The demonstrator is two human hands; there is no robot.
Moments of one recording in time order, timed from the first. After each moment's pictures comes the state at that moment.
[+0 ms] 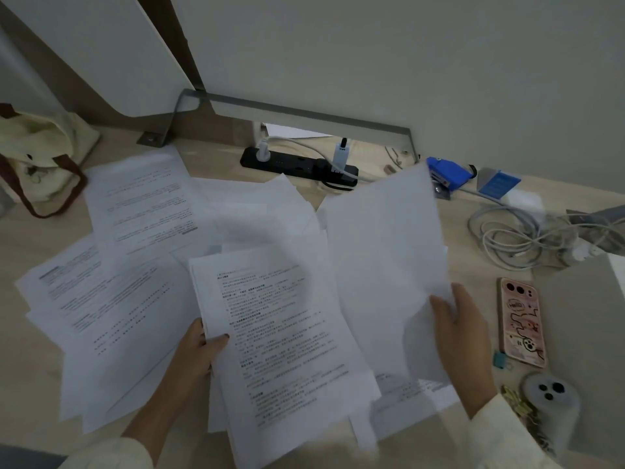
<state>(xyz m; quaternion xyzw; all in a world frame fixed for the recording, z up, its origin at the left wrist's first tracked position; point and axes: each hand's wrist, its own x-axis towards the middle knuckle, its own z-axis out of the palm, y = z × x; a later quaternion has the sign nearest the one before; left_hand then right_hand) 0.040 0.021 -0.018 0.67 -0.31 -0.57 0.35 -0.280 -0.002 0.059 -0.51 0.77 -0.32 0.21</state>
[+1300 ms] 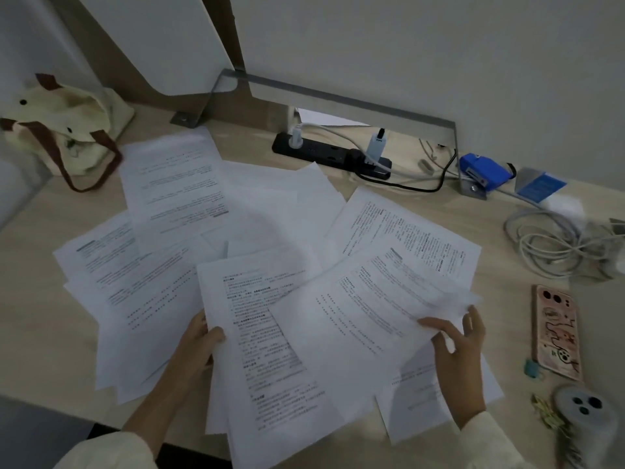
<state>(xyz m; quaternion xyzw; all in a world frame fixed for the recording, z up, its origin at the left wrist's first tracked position) 0.083 0.035 -0.023 0.69 -0.23 -0.59 0.35 -0.257 0.026 -0.006 -0.49 0.73 -0.36 0.31</state>
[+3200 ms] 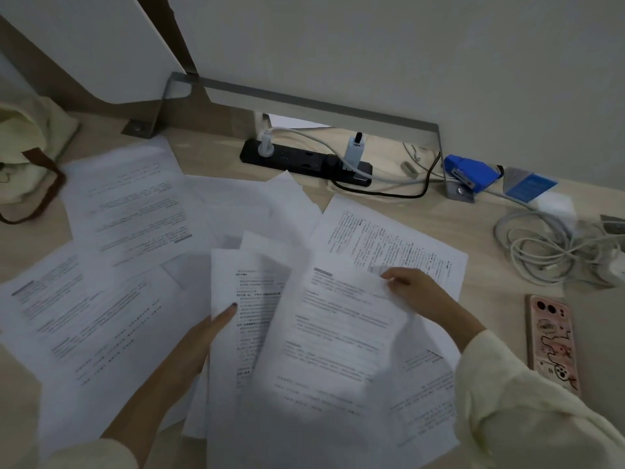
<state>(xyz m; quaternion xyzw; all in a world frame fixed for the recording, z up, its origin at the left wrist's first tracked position) 0.058 -0.045 -0.019 0.64 -0.23 -0.69 0.26 -0.266 -0.127 0.004 -0.60 0.70 -0.04 0.39</state>
